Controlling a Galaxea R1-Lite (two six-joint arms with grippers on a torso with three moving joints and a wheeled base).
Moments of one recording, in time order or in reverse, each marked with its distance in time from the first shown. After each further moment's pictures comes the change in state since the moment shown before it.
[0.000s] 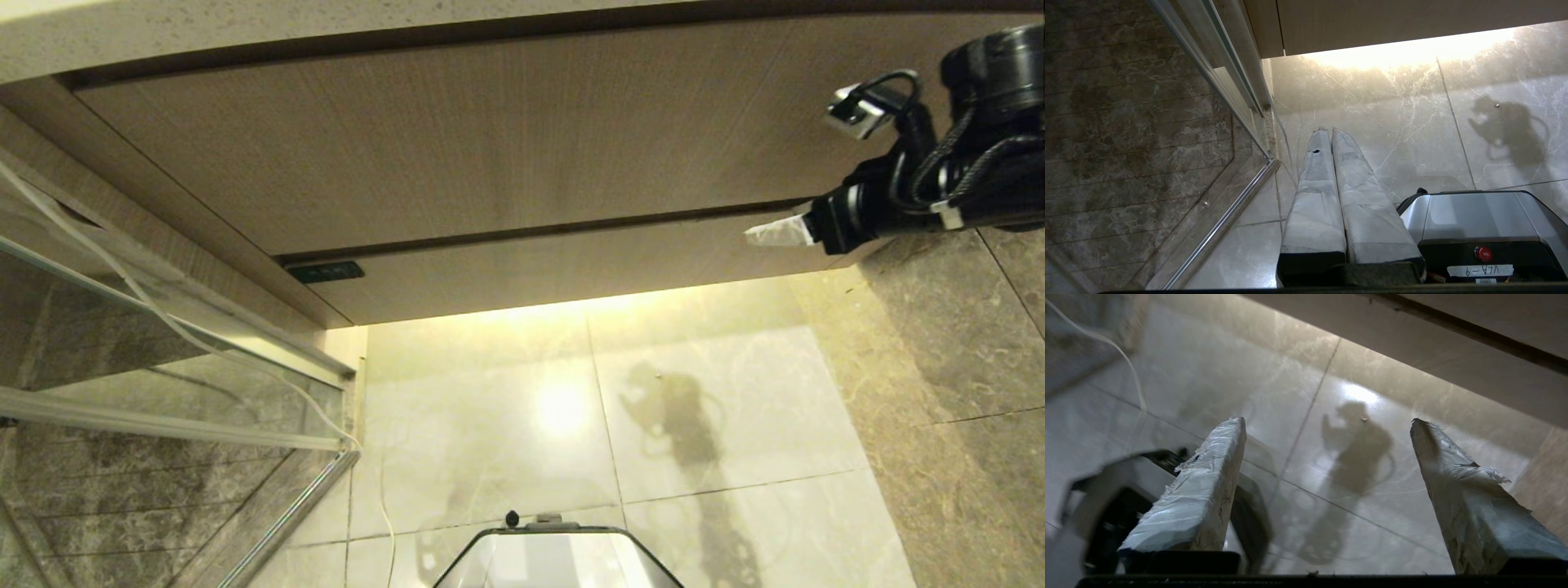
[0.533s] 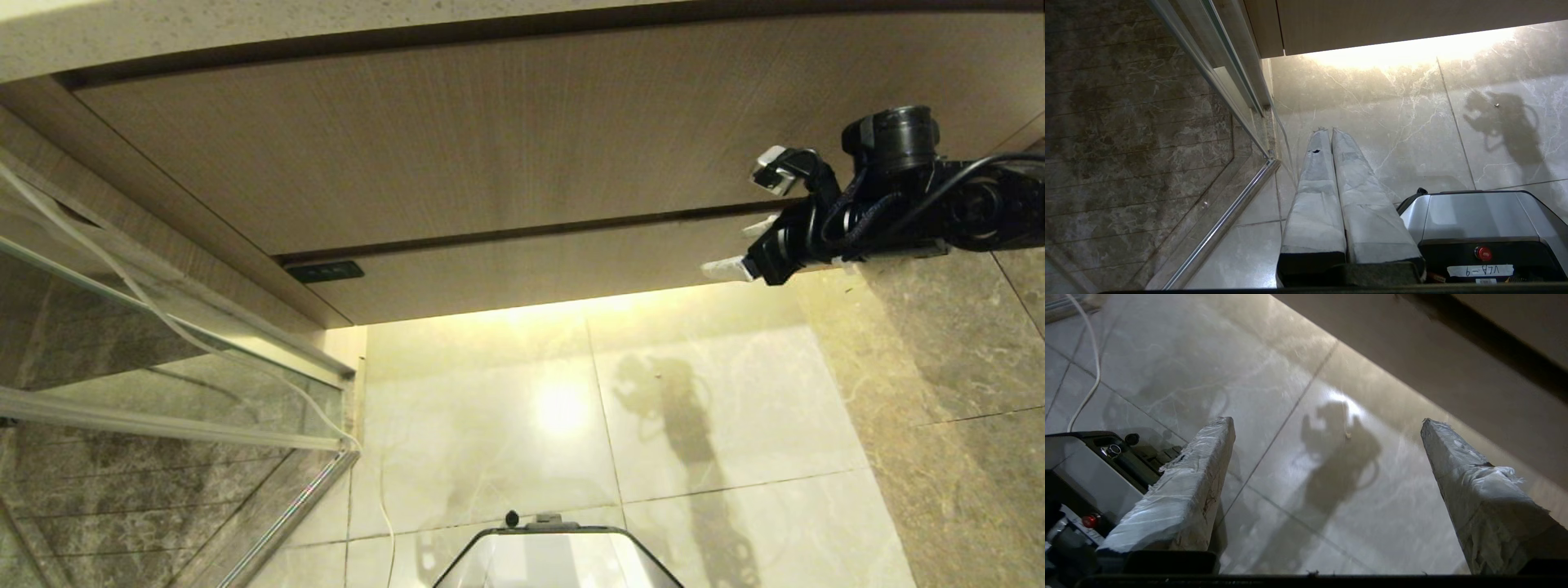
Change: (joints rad) left arm -0.001 0.000 0.000 0.000 0.001 0.000; right arm -0.010 0.202 0.002 -0.190 0.072 -0.194
